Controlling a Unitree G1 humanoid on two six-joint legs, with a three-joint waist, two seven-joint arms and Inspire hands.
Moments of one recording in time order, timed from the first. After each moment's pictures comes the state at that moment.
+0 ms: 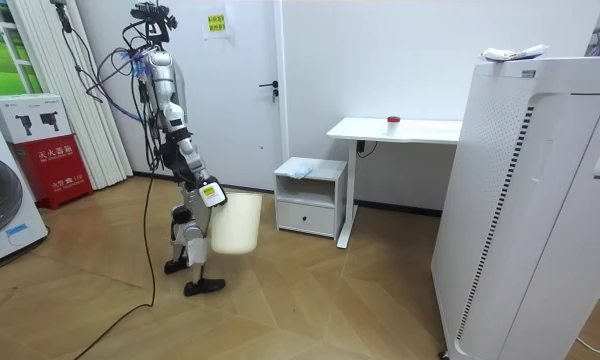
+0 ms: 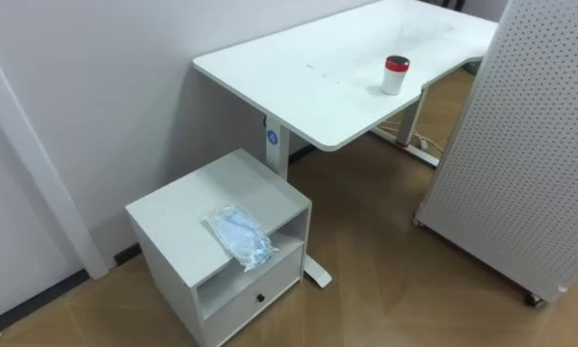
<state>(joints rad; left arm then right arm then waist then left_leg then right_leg) 0.16 0.20 0.04 1.19 0.36 0.15 -0.09 0.05 -0.21 -0.02 1.28 0.23 -0.03 0.08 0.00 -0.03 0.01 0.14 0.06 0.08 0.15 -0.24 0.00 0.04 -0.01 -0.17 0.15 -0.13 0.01</state>
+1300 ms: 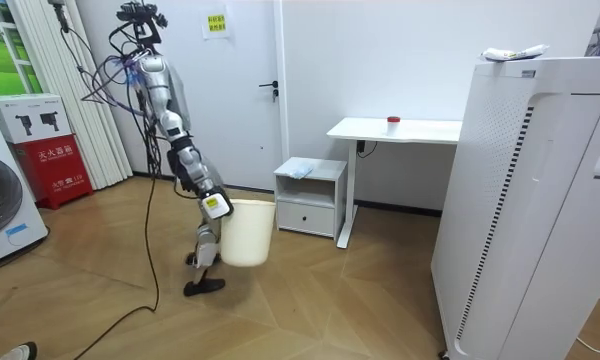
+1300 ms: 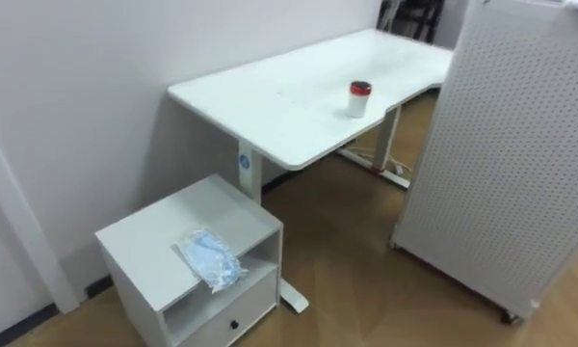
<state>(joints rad) 0.23 0.21 0.11 1.20 0.26 0.14 -0.09 0.08 -0.23 -0.07 1.29 0.28 0.01 0.07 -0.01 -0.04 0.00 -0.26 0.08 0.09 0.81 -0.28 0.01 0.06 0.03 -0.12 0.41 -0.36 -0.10</state>
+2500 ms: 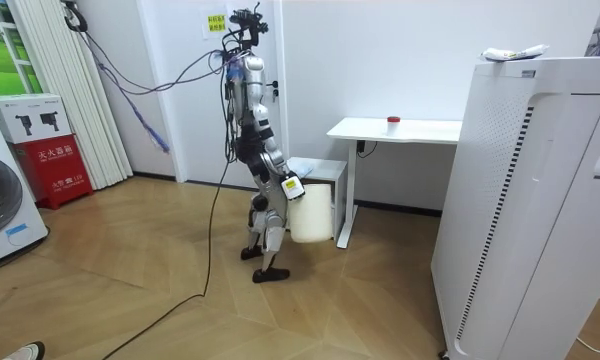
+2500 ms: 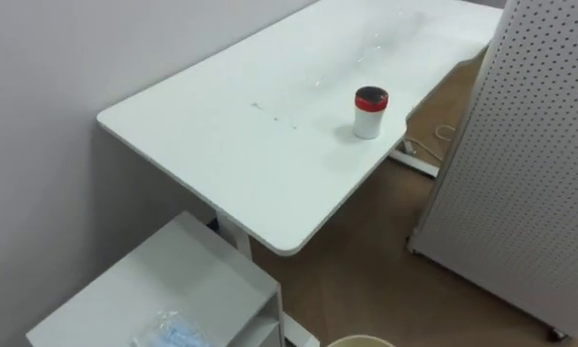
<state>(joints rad) 0.02 0.20 0.03 1.09 0.09 -0.10 0.24 0.02 -0.26 0.07 1.24 0.28 -0.11 0.01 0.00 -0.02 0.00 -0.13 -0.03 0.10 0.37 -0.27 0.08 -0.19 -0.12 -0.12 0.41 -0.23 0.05</state>
